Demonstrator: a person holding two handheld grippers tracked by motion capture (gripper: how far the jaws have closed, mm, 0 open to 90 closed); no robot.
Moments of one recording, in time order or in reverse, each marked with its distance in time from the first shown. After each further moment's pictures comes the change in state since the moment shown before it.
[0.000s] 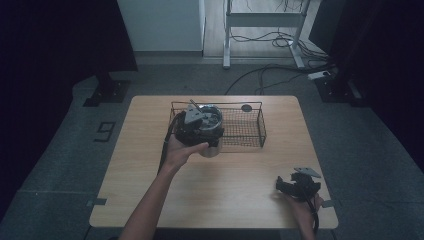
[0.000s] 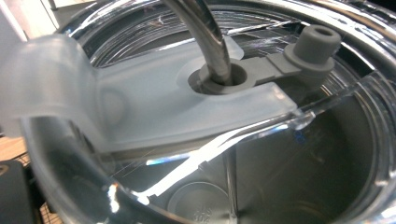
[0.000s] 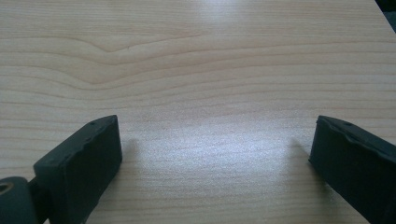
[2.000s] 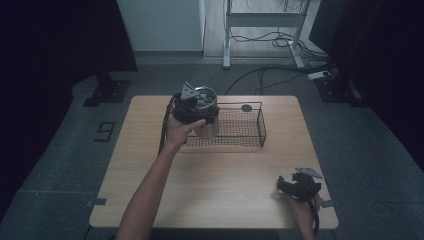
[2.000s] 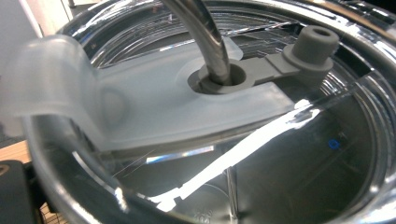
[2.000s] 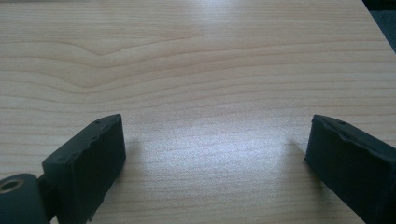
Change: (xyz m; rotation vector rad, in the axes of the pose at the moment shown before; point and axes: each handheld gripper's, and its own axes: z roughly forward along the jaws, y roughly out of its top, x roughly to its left) left arm 0.051 0.024 0.035 -0.015 0.047 -0.085; right arm -0.002 -0.001 -0.001 -0.011 -0.019 0.016
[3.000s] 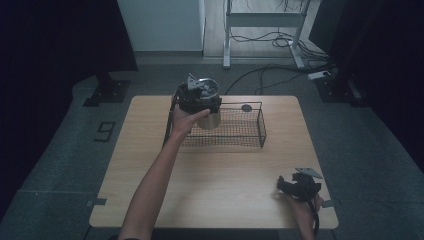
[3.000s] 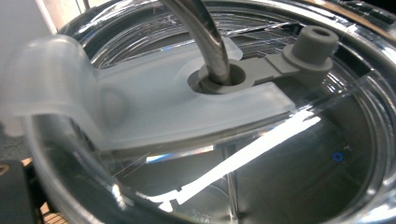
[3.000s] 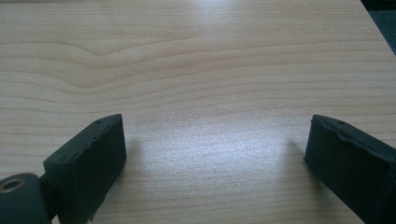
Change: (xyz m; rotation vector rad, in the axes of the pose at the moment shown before) left arm 0.010 0.016 0.036 -0.002 0.048 0.001; right arm 0.000 0.000 0.000 0.000 -0.001 0.003
